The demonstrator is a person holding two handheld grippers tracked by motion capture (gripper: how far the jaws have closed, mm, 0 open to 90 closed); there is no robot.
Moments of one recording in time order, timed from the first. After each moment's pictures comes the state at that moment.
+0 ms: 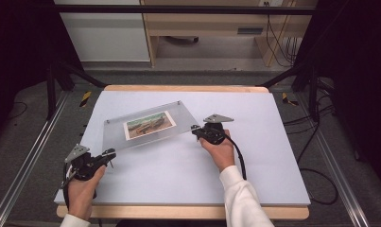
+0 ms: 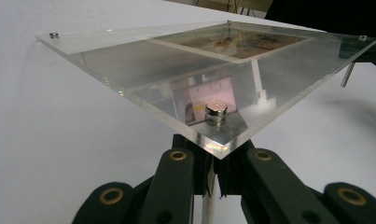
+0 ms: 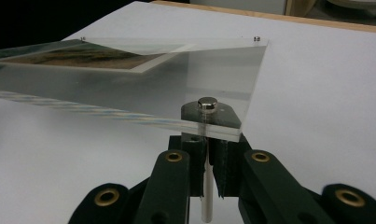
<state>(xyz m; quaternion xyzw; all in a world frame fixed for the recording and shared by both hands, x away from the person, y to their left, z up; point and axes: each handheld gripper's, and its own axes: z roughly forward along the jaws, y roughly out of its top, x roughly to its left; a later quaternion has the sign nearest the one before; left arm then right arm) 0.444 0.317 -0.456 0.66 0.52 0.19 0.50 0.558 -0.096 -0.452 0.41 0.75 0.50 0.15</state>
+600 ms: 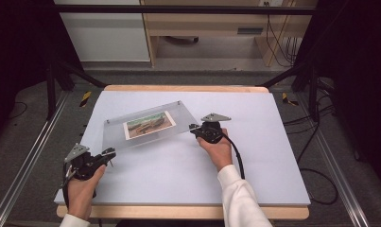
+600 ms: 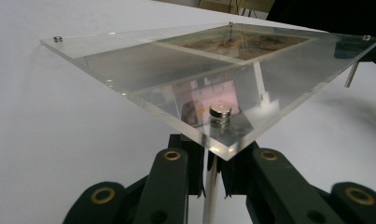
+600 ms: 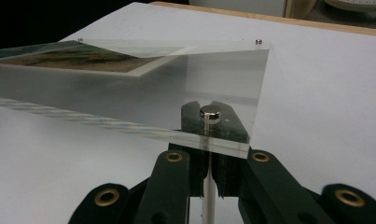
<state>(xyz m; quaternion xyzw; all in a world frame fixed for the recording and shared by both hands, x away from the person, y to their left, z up) 0.447 0.318 -0.456 0.66 0.52 0.20 0.50 0.564 -0.090 -0.455 0.41 0.75 0.50 0.16</state>
